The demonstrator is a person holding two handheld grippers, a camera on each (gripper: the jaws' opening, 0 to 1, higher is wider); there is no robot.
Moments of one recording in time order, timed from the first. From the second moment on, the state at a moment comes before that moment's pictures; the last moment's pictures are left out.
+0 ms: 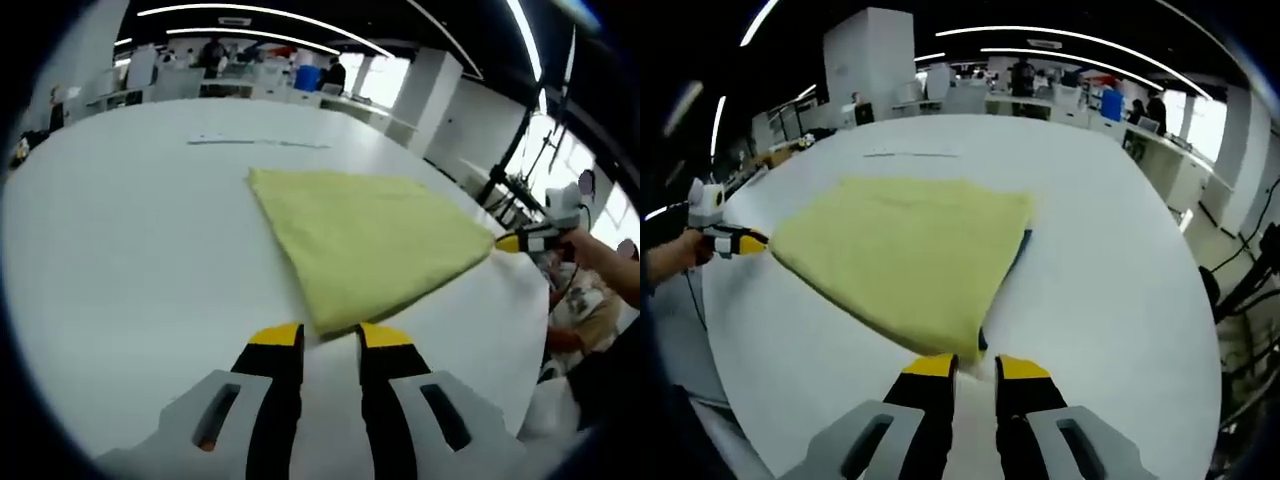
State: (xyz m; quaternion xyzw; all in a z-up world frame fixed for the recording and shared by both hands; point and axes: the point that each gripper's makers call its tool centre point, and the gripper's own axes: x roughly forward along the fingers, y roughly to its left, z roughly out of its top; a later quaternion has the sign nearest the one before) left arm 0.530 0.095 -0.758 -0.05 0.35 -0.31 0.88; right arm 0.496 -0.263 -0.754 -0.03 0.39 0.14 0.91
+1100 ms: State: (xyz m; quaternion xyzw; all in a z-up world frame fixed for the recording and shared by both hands) left arm 0.517 0.097 -0.767 -0.01 0.38 -0.29 0.88; right arm 0.481 -0.260 -0.773 -0.05 0.46 0.12 0.88
